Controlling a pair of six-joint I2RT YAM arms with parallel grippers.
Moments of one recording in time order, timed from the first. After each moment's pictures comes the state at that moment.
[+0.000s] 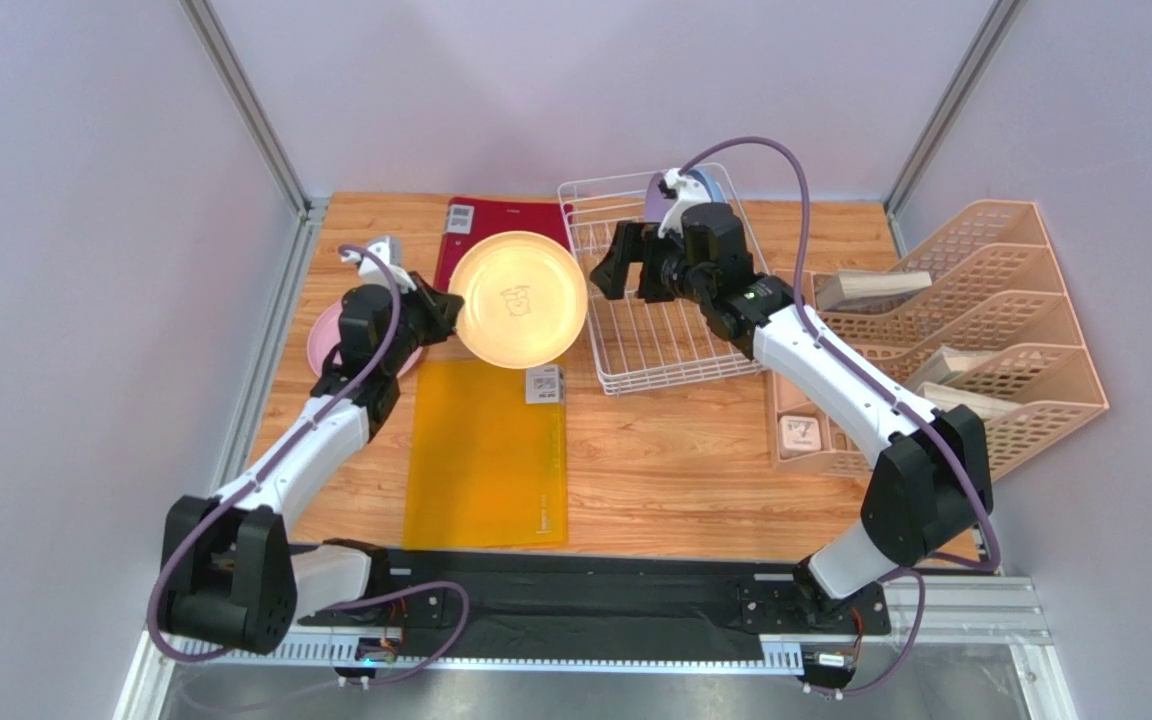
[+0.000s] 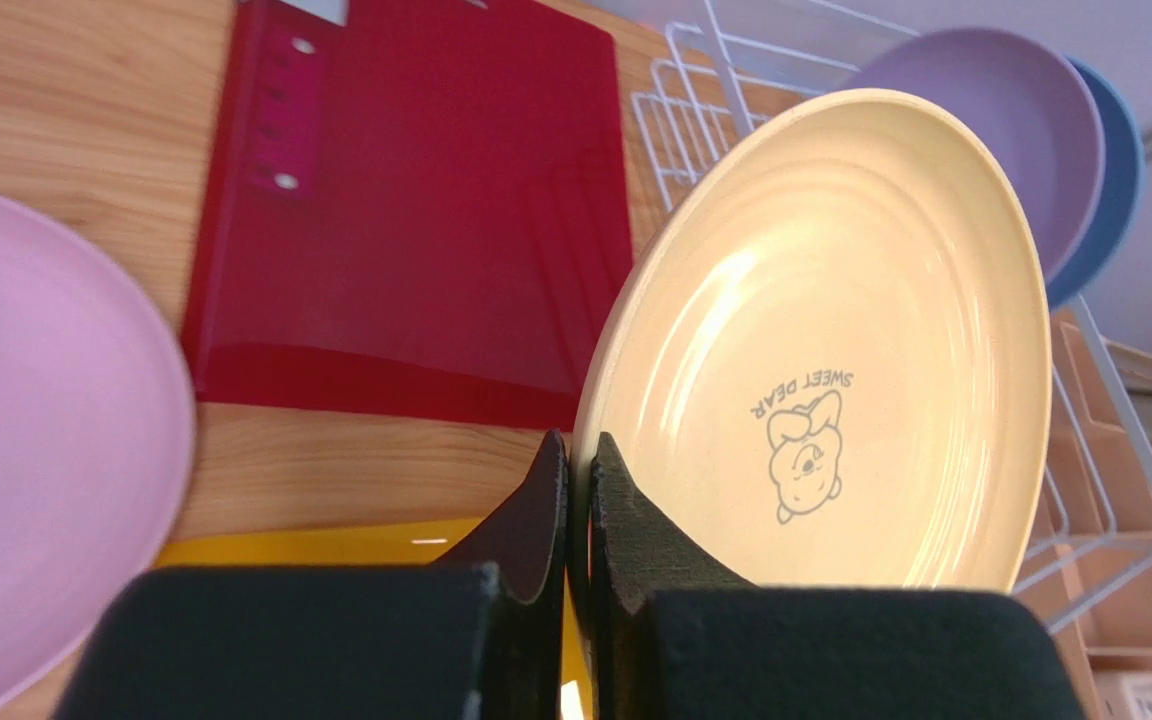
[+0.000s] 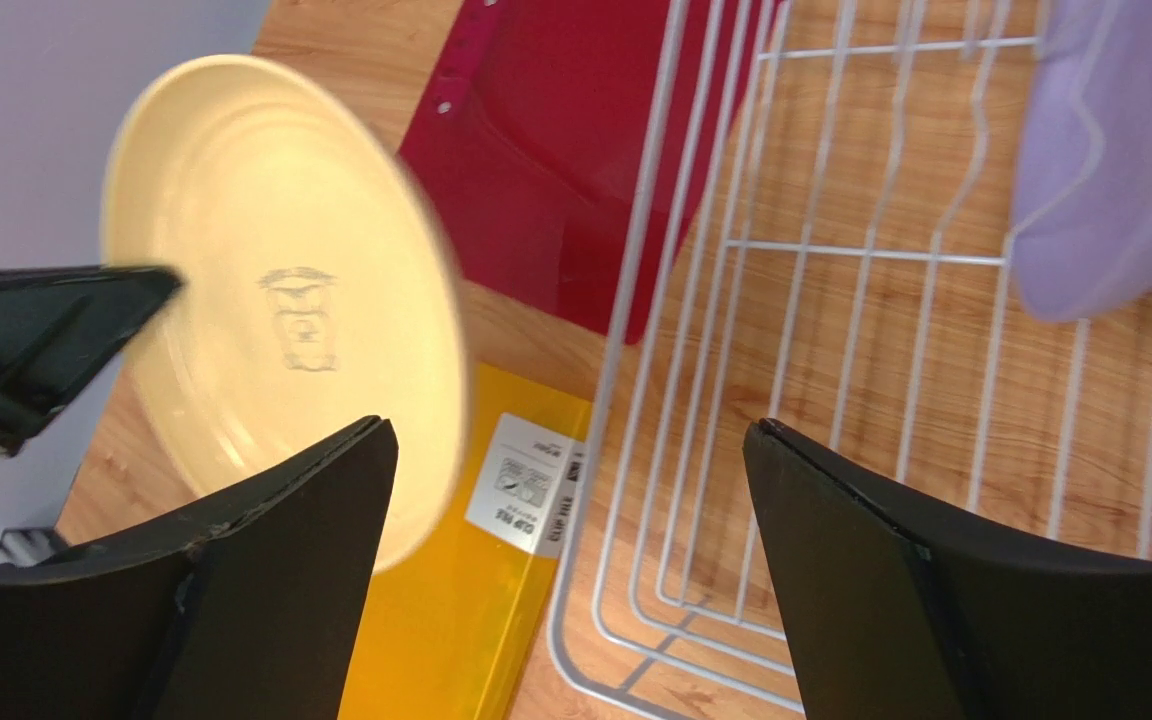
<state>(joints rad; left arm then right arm) -0.19 1.20 0.69 0.26 0.10 -0.51 0.51 1.55 1.32 -0.19 -0.14 0.43</state>
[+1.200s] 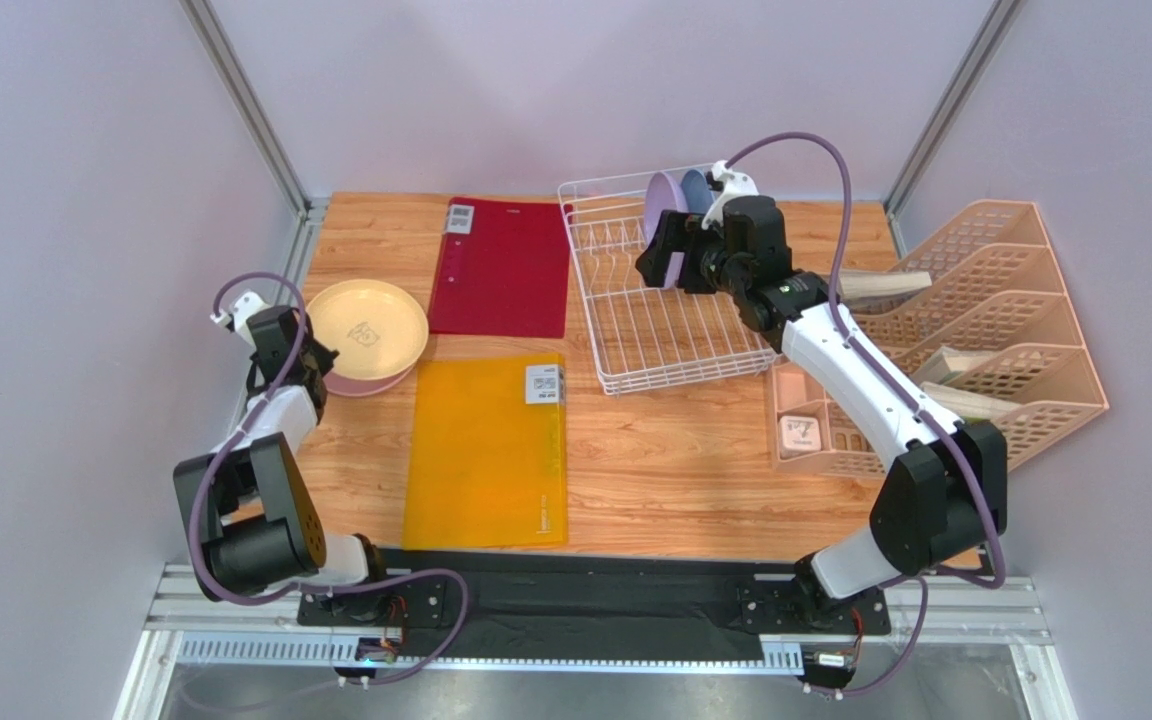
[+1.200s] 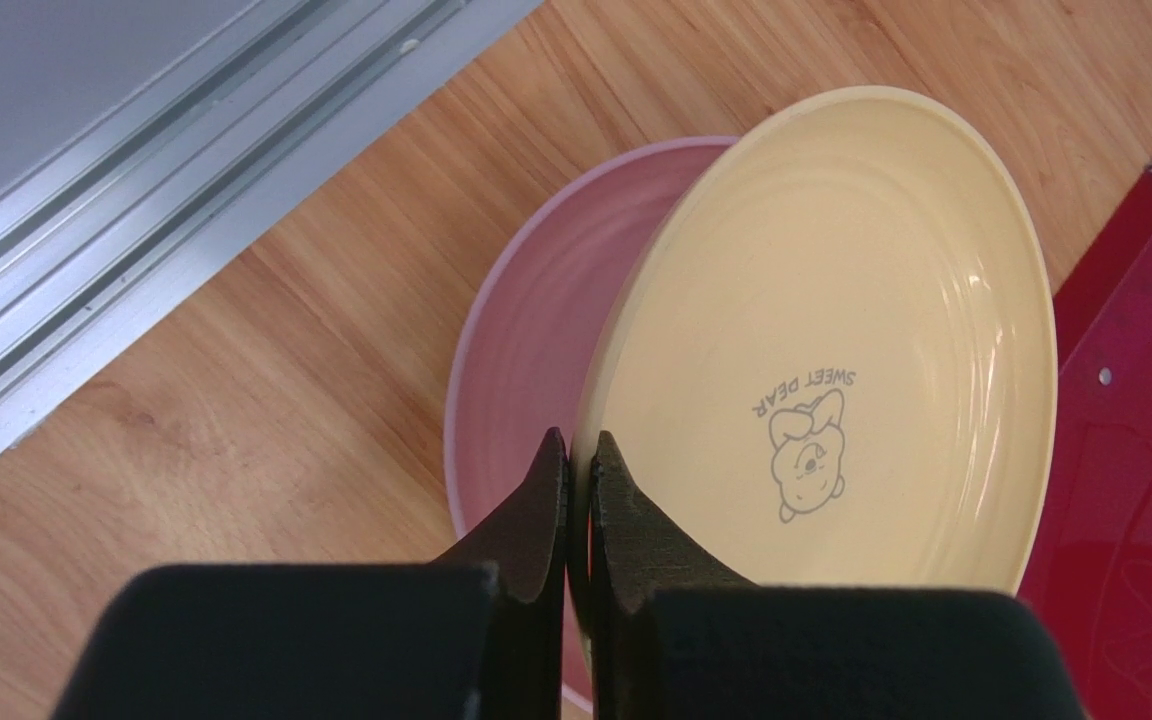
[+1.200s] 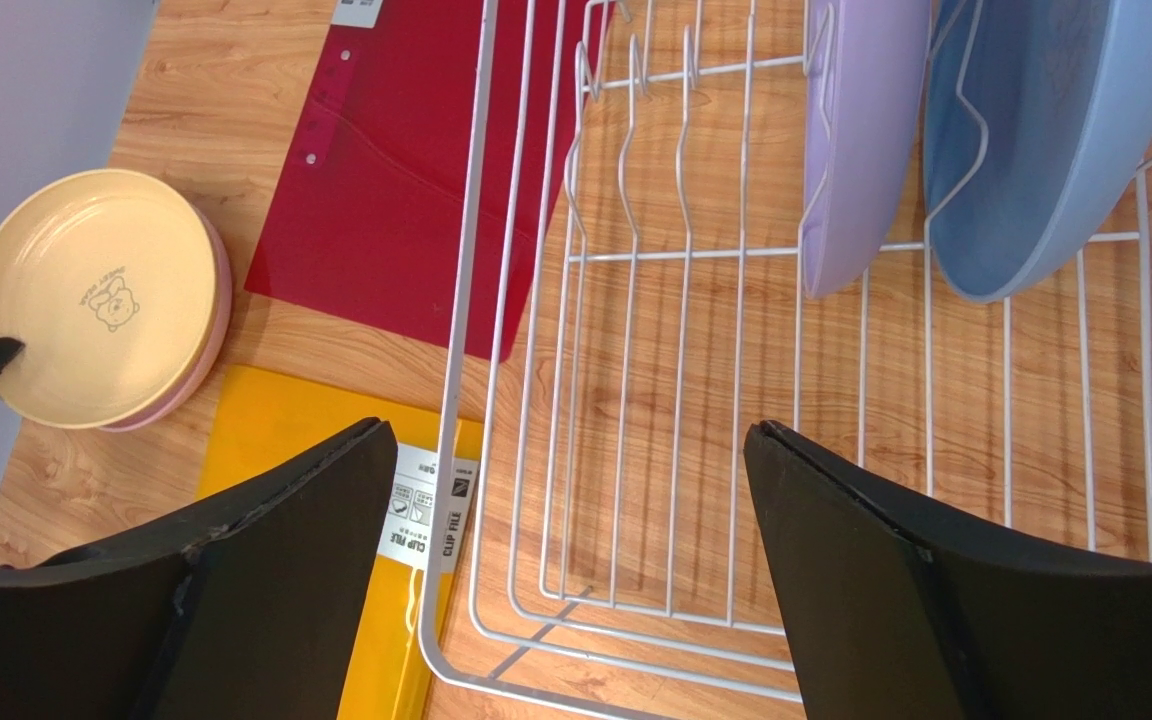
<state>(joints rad) 0.33 1.38 0.66 0.15 -0.13 -0.49 0.38 1.49 1.30 -0.25 -0.09 0.39</state>
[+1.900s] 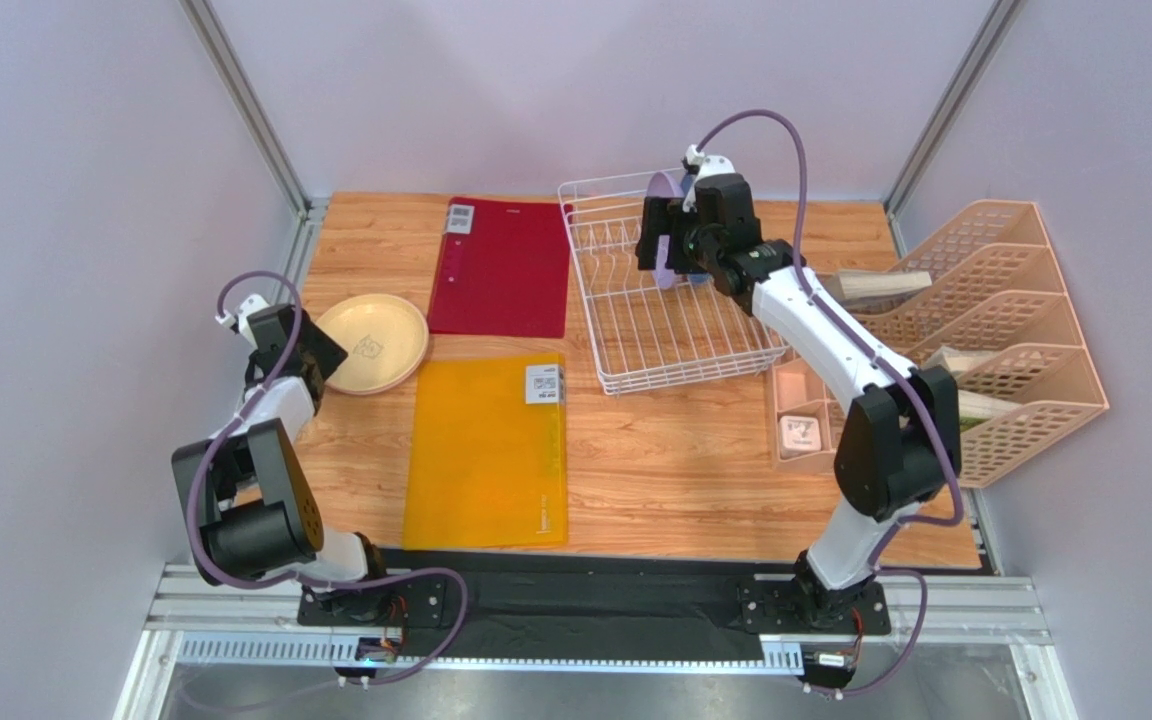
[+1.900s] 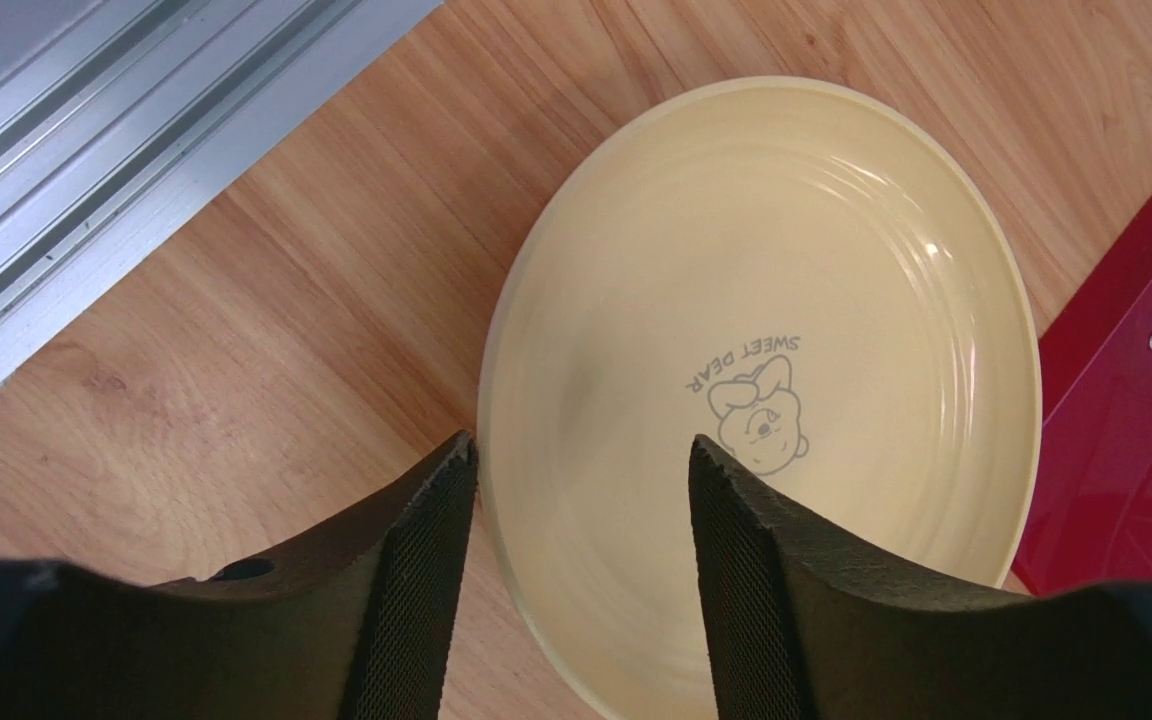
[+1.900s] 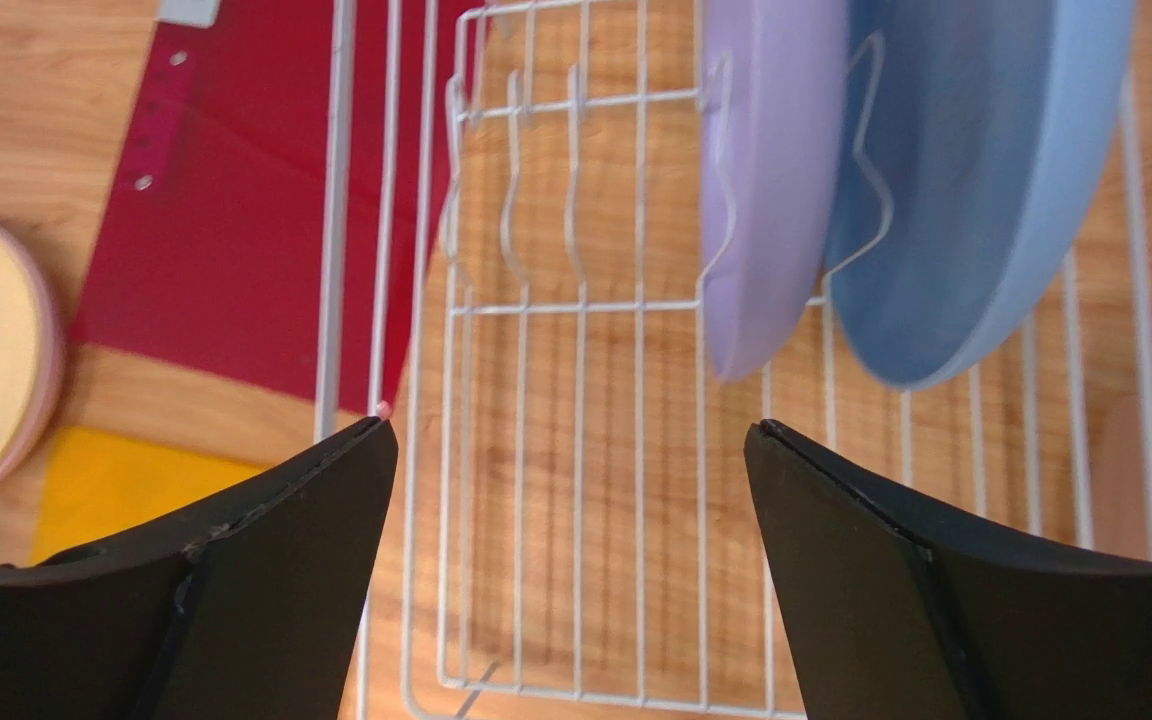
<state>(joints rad) 0.35 1.43 0.70 0.06 -0.10 -0.50 0.38 1.69 1.47 -0.31 0.01 0.30</state>
